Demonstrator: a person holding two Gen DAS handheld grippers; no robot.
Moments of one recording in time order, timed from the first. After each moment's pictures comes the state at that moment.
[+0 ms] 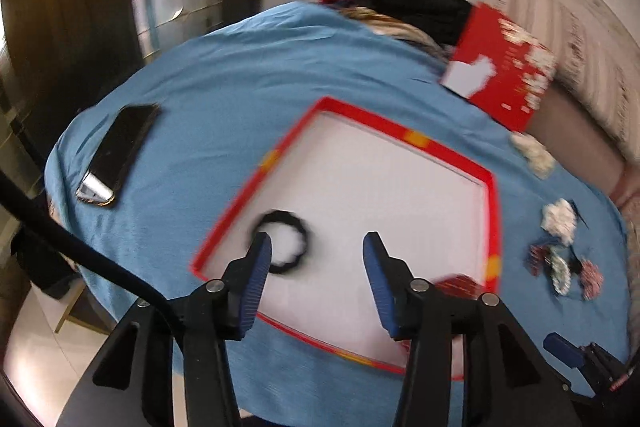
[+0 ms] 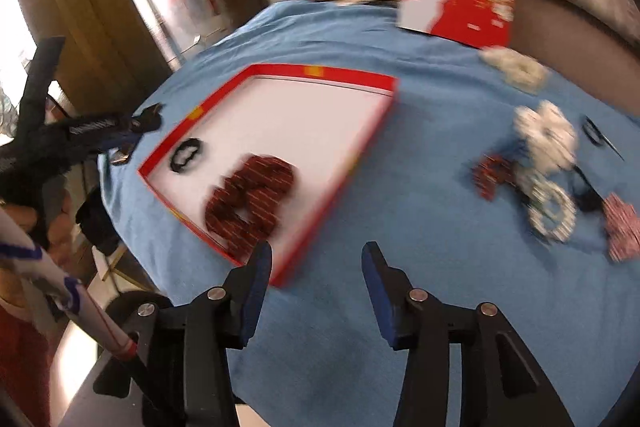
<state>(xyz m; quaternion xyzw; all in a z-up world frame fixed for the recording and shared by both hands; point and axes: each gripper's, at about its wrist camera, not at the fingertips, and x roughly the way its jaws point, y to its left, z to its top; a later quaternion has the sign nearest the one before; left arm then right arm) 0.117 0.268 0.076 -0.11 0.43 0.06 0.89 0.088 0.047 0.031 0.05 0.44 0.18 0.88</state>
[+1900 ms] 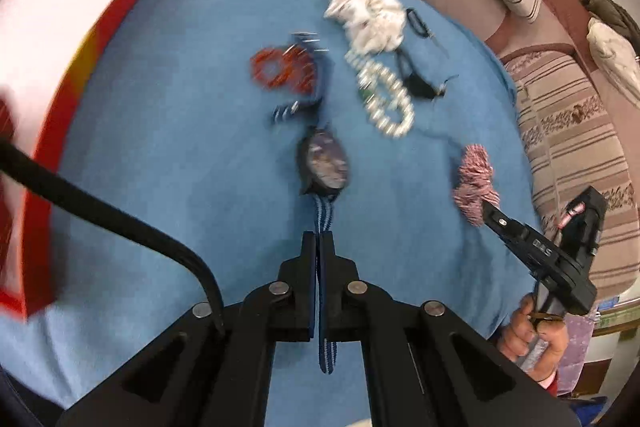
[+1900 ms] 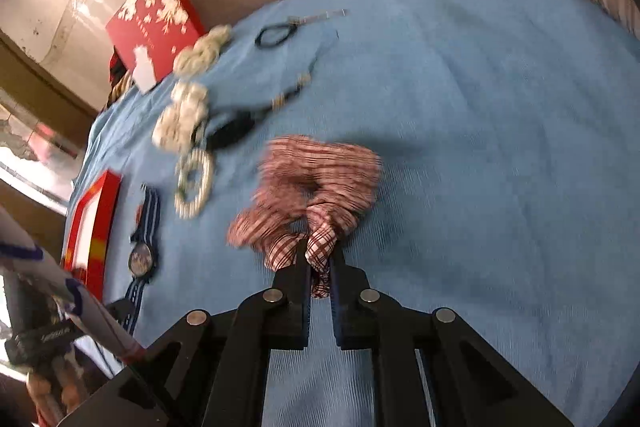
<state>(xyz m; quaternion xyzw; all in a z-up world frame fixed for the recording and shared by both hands) 0.115 0.025 -0.031 -0.15 0.60 -0.22 0.75 0.044 -0.255 -0.042 0.29 0.46 -0.03 0.84</state>
